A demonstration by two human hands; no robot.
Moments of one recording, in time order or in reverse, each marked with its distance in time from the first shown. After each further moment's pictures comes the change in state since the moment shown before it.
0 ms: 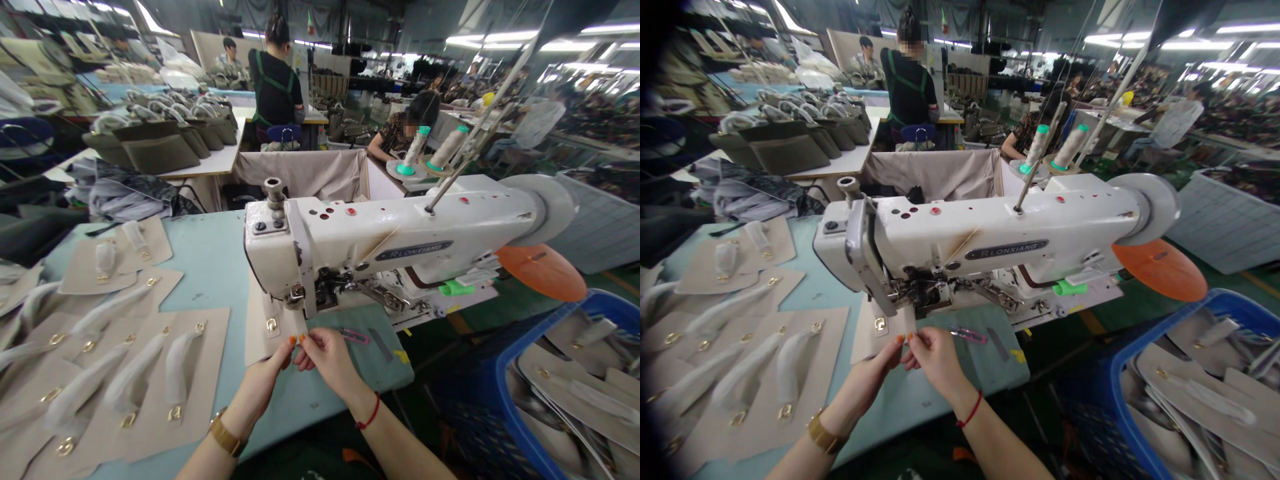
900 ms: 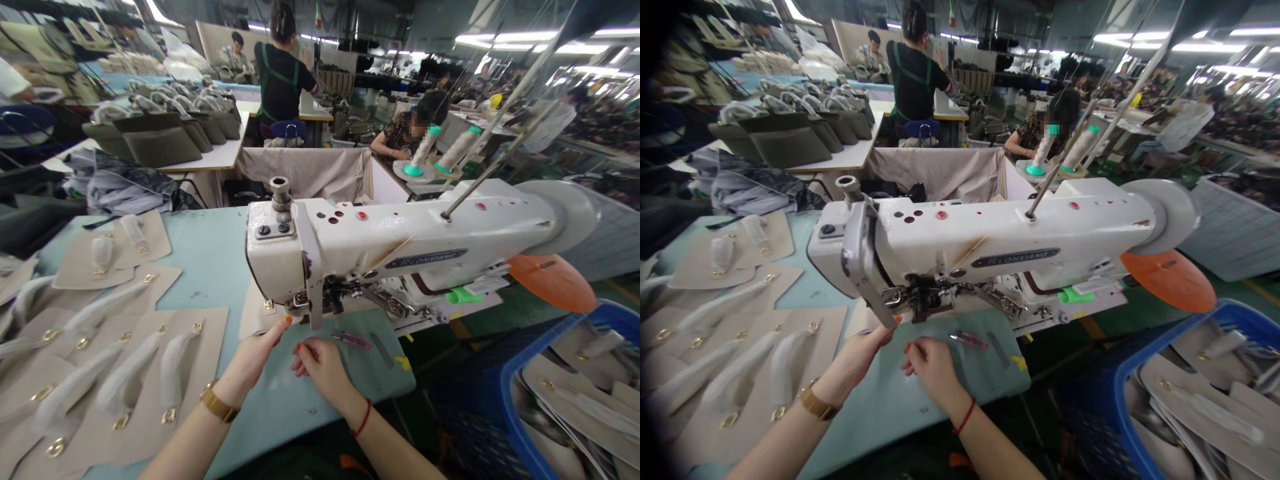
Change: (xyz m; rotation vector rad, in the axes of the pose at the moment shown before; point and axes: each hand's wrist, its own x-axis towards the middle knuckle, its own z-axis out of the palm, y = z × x) left_hand 0.035 0.034 -0.007 0.111 0.052 0.008; right_hand 0.010 0.043 0.002 -0.195 -0.008 -0.010
